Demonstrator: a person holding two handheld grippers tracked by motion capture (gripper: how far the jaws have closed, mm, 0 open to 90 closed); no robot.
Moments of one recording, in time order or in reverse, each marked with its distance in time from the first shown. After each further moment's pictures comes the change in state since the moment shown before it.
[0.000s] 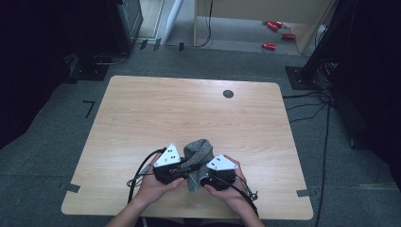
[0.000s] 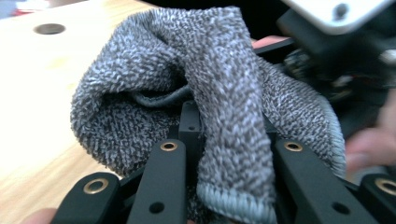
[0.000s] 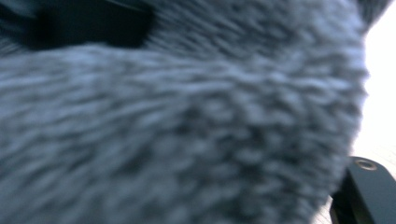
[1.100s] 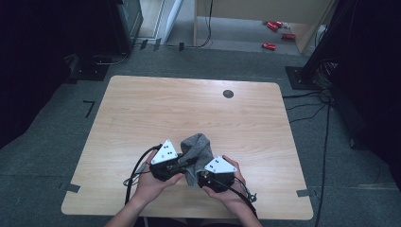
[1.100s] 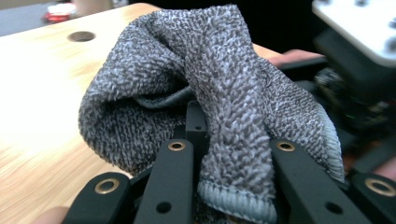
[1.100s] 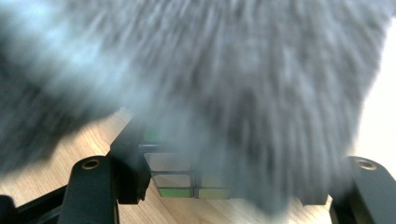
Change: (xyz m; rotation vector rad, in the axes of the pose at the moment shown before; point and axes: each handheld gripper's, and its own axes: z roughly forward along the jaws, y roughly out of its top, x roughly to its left) left arm 0.000 0.010 -0.009 -0.024 0.030 -0.022; right arm 0.006 0.004 -0.006 -0.040 0.006 -0.014
